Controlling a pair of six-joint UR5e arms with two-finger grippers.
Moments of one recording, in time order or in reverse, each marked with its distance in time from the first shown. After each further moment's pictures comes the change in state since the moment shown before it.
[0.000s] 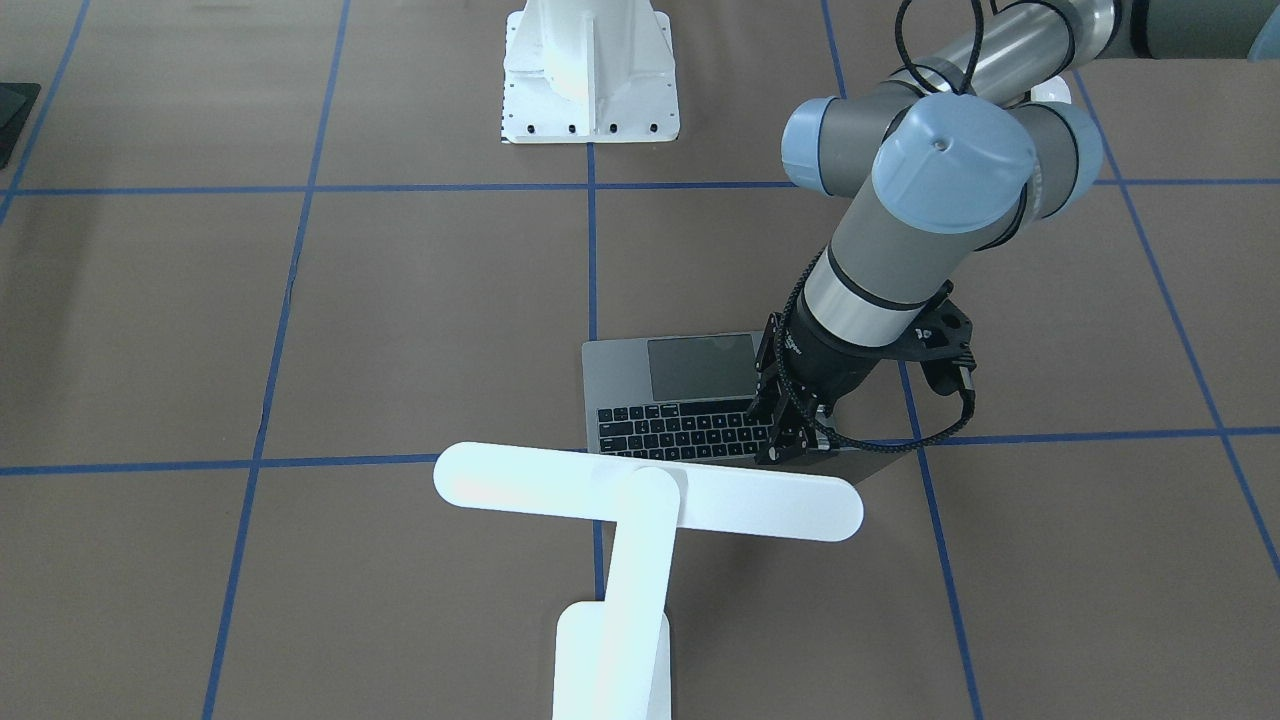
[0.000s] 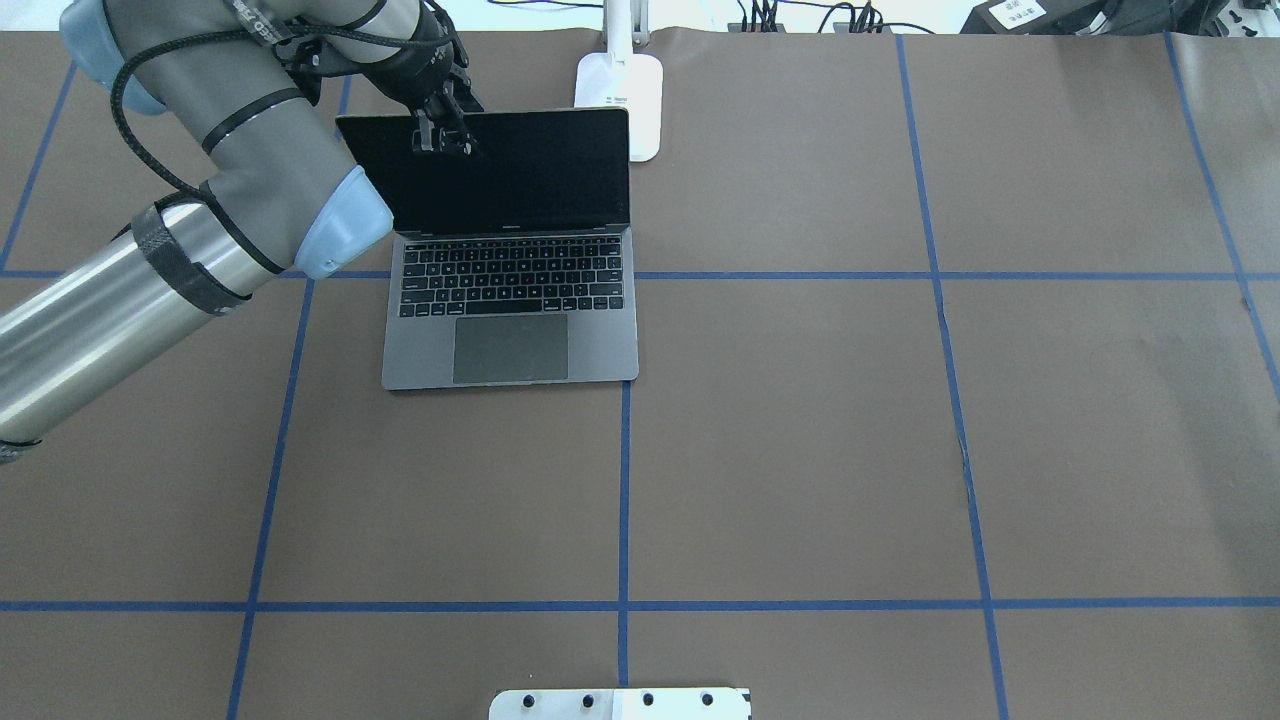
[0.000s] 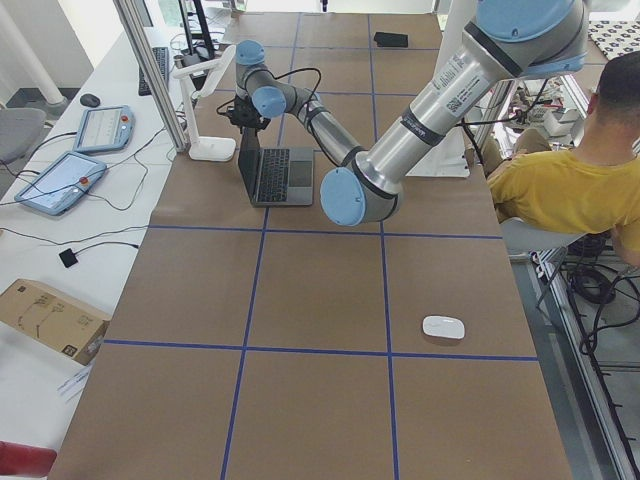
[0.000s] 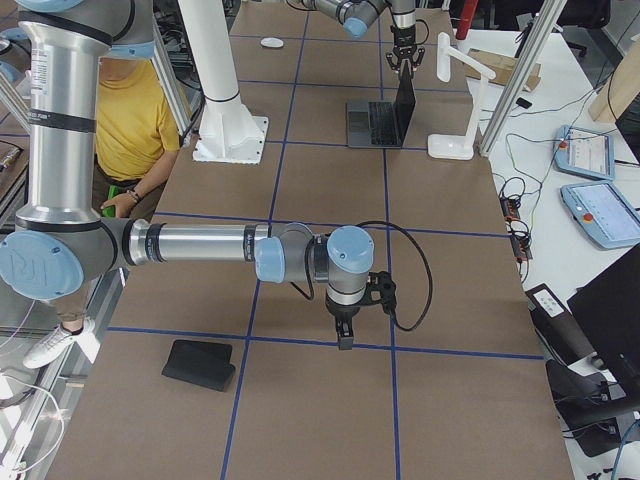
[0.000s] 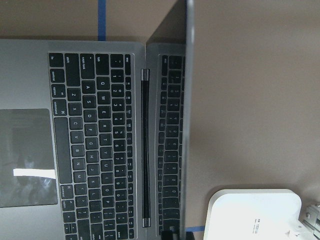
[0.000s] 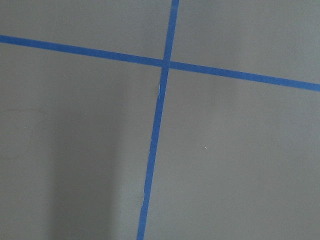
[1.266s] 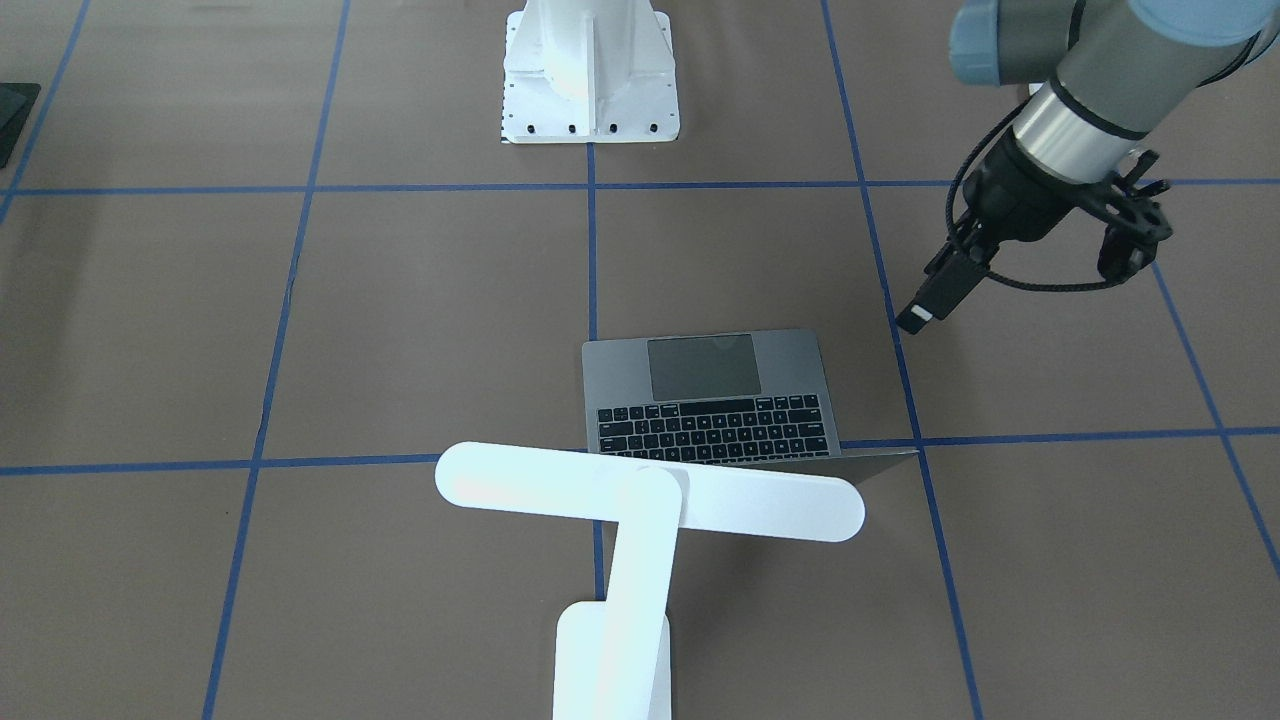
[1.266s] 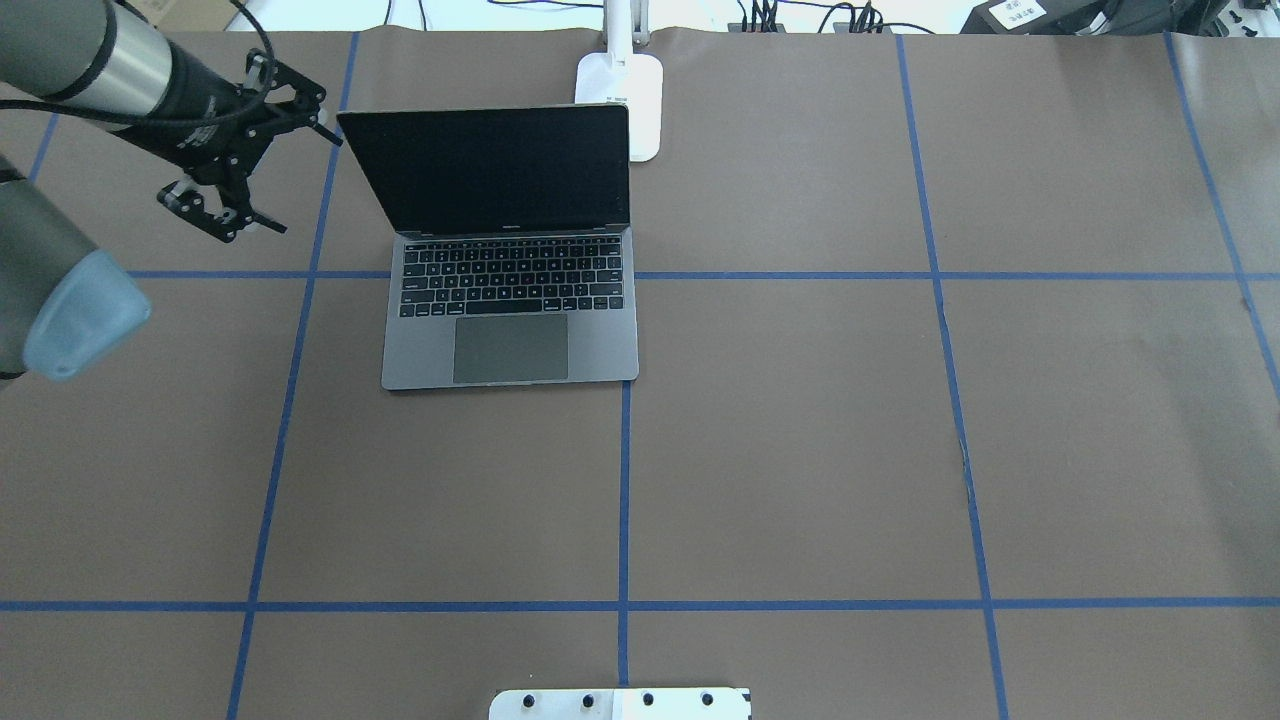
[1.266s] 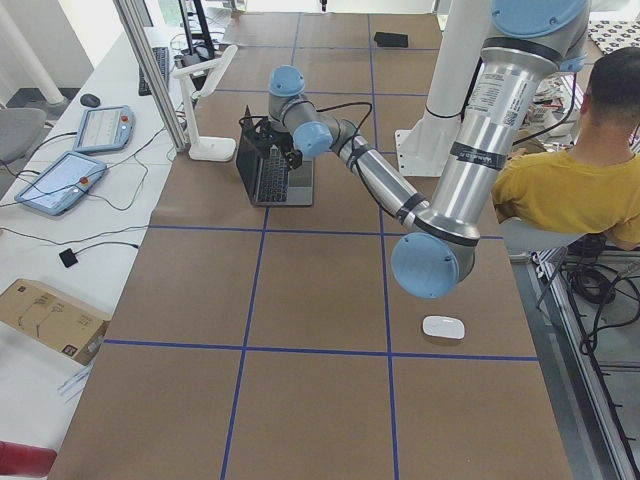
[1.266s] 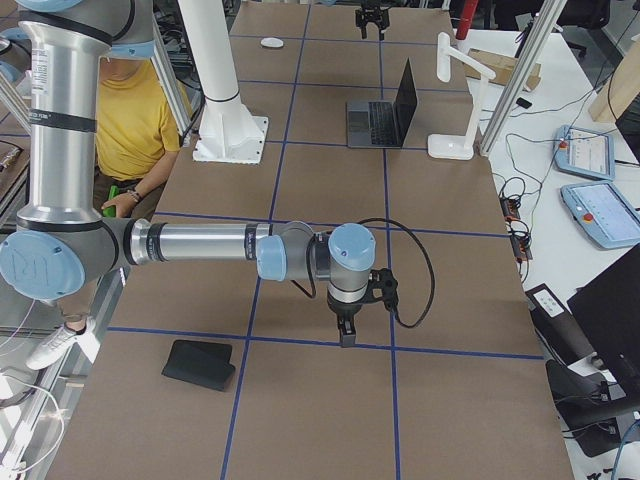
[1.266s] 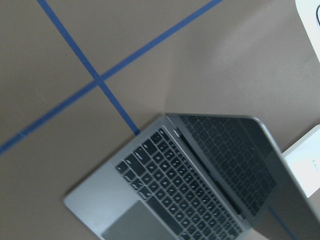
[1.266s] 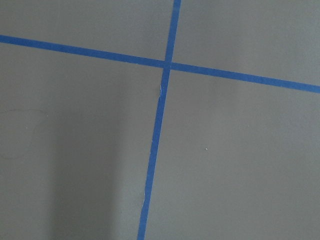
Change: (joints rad) left arm -0.106 0.536 -0.525 0.013 -0.132 0.864; right arm 0.000 0.010 0.004 -0.001 0.007 -0.007
